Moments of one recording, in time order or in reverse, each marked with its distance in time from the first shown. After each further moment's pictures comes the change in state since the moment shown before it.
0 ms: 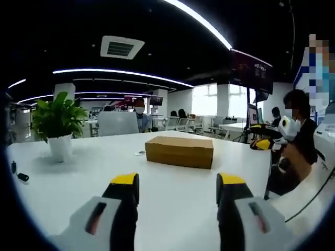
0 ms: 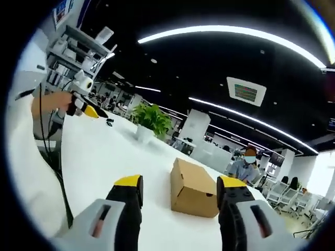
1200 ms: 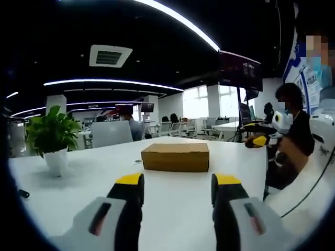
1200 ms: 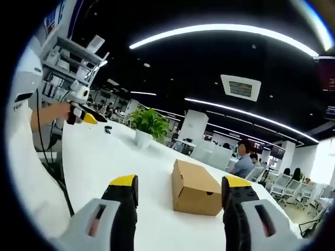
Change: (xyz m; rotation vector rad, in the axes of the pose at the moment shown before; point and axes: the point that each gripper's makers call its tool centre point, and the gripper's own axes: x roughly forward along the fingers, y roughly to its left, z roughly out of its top) left arm -0.001 -0.003 0.013 0.049 -0.060 -0.065; right arm -0.006 -0.005 0.002 0.049 0.004 -0.010
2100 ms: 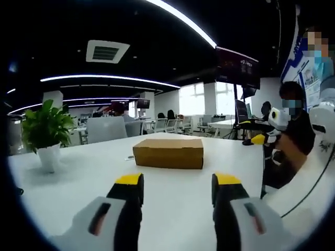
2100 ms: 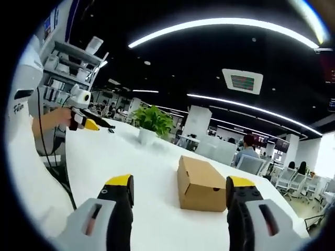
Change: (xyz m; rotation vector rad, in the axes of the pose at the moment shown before) left arm 0.016 -0.016 -0.014 0.009 0.050 -0.038; right arm 0.003 0.003 -0.006 0.053 0.037 0.018
